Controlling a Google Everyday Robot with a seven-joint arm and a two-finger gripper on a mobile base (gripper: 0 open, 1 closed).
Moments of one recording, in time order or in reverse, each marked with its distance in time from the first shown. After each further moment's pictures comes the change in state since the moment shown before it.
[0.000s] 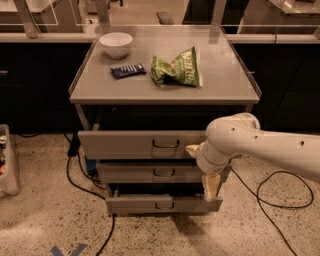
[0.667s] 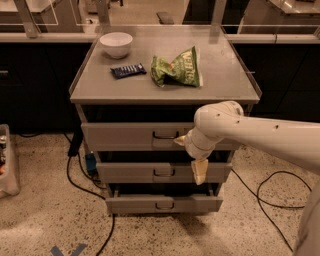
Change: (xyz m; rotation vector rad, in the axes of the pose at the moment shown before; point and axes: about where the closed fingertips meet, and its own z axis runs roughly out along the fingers) arm -0.010 -0.065 0.016 0.042 -0.028 -0.106
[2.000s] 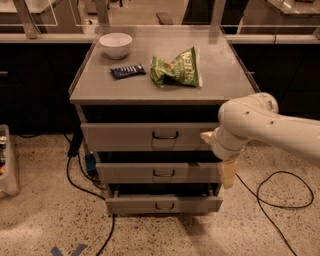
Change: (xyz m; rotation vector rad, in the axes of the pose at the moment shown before) arm 0.048 0.054 -0.076 -0.043 0.143 0.128
